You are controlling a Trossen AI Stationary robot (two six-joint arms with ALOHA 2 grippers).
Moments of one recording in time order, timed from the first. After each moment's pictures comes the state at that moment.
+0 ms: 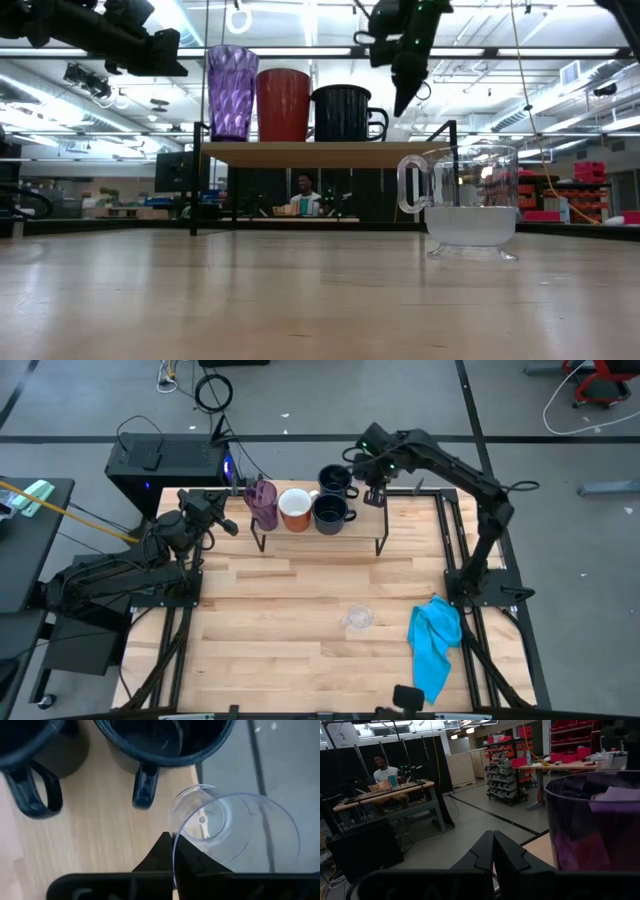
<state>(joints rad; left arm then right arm) 0.42 0.52 0.40 0.15 -0.63 0.17 -0.61 1.77 1.91 -1.29 0.07 -0.42</state>
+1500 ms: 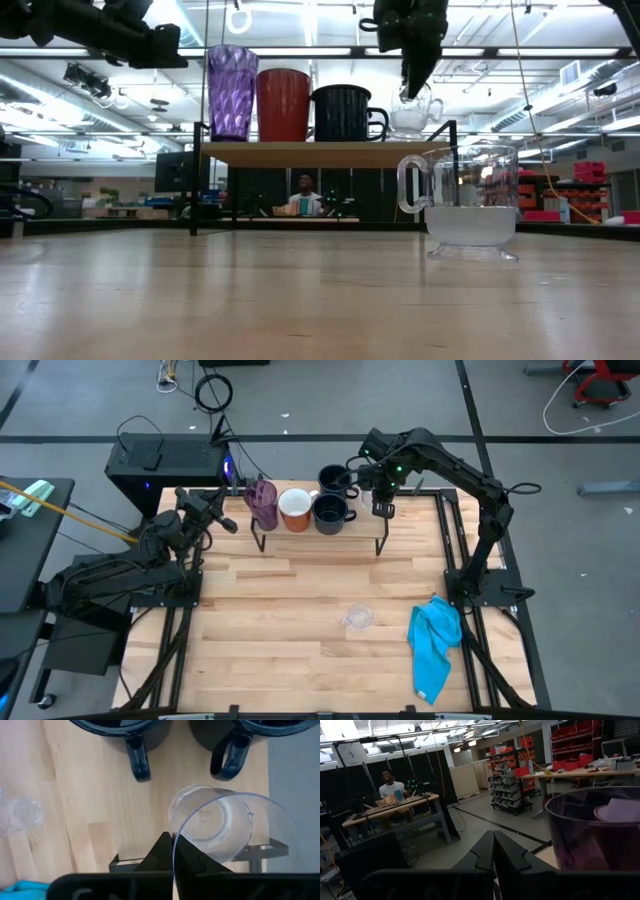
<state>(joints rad) 0.42 0.52 0.40 0.23 -0.63 0.26 -0.56 1.77 1.99 -1.54 -0.11 -0.38</state>
